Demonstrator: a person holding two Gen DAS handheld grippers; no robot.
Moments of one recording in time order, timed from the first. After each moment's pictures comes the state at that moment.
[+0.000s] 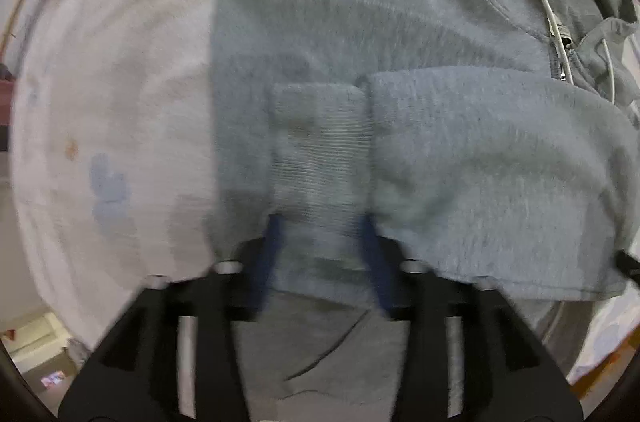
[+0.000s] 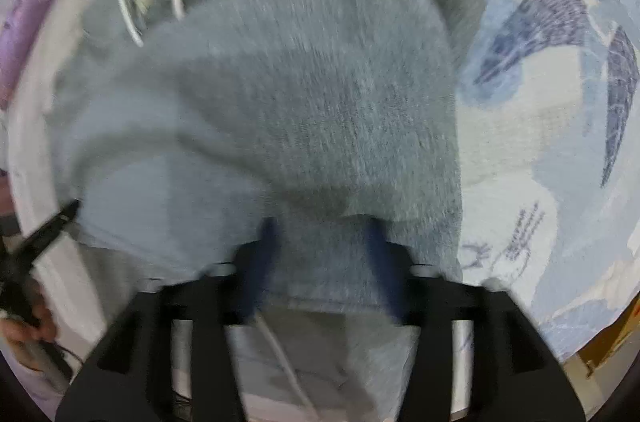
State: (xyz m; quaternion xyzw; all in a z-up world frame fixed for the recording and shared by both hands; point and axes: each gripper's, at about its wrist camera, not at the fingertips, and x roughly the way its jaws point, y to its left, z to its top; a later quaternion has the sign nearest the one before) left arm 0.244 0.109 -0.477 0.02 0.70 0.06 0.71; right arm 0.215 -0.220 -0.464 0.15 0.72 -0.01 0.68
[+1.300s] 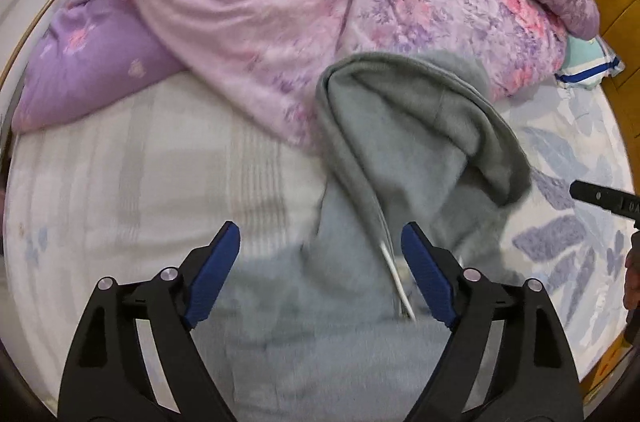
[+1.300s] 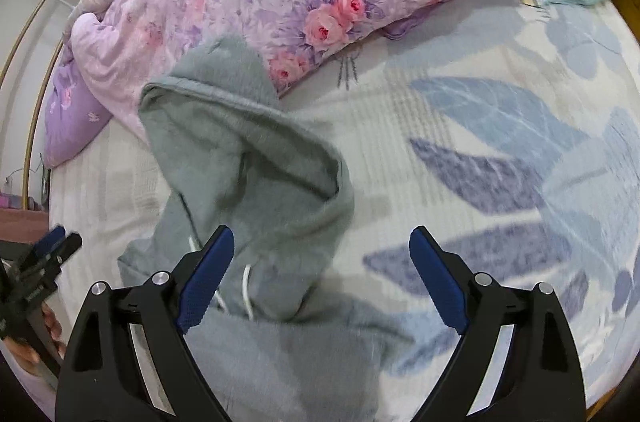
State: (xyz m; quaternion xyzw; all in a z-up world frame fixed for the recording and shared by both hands) left arm 0.446 0.044 -0.338 0.01 0.57 -0.05 0.82; right arm 0.438 -0.295 -0.371 0.13 0.62 0.04 0.77
